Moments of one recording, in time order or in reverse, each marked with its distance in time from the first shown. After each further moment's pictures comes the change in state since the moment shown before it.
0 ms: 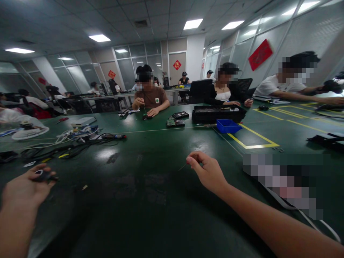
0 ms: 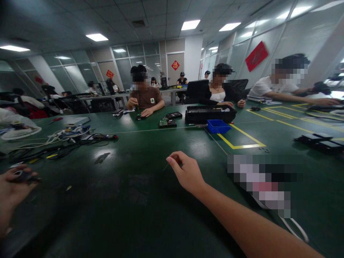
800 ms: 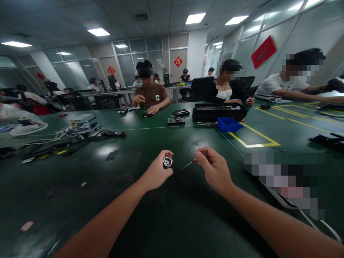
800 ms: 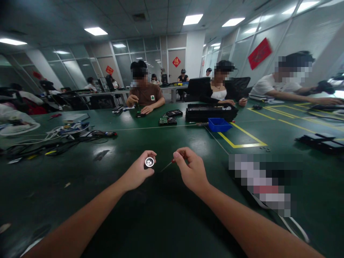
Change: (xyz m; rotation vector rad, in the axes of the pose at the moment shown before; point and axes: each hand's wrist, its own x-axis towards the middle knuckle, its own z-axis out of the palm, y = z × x) left_hand -0.186 -0.074 0.203 0.340 -1.178 0.385; right_hand -0.005 0.003 -0.006 0.205 0.146 -0.009
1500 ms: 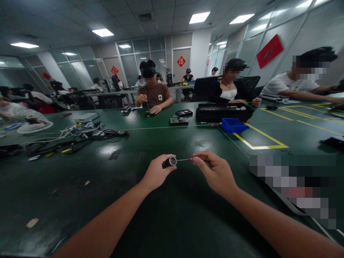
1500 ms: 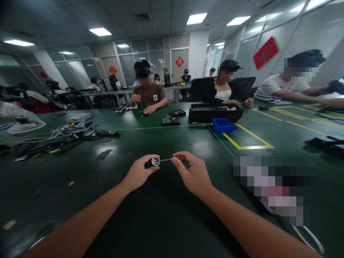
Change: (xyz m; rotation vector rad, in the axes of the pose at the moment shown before) left_hand 0.003 -0.026 -0.004 0.157 0.113 0.153; right_hand -0.001 0.000 0.002 -0.130 -0.104 -0.019
